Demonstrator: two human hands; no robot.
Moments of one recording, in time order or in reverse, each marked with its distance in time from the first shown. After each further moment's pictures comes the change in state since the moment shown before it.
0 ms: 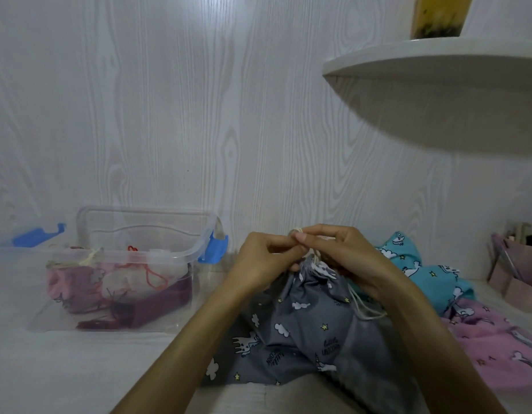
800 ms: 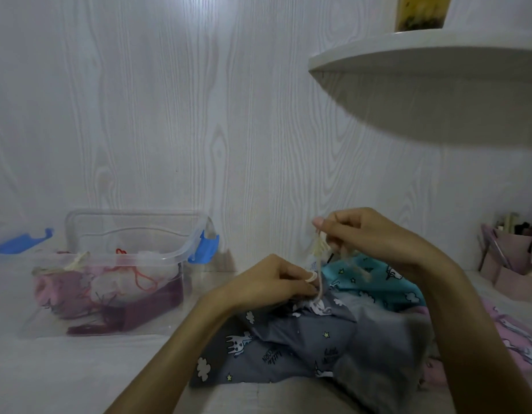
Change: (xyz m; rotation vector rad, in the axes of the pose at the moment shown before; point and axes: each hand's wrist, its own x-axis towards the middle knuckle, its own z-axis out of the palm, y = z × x) left_hand 0.000 -0.014 0.008 0.255 -0.466 -0.097; right_hand -0.024 -0.033 -0.031 -0.470 -0.026 -0.062
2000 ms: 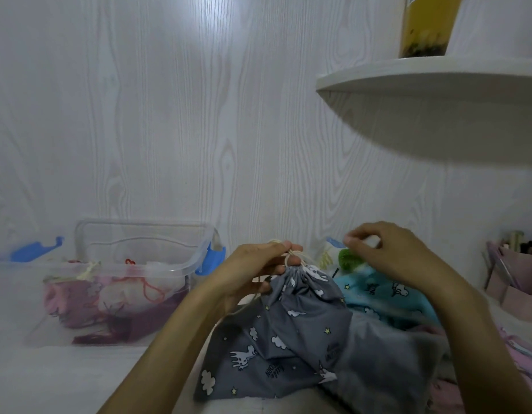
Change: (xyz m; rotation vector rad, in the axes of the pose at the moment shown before) left_hand -0.011 0.014 -0.028 -0.533 0.250 -0.148; right_hand -0.001 0.016 -0.013 -0.418 0.236 0.092
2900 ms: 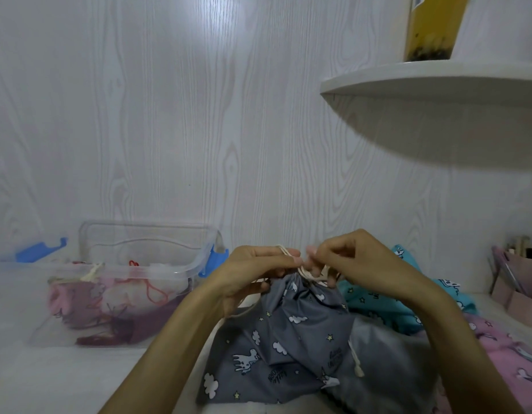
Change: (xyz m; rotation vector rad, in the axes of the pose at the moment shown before) left_hand -0.006 0.002 -0.004 0.034 0.034 0.008; right_hand -0.003 -0.028 0.020 0.441 -0.246 -0.240
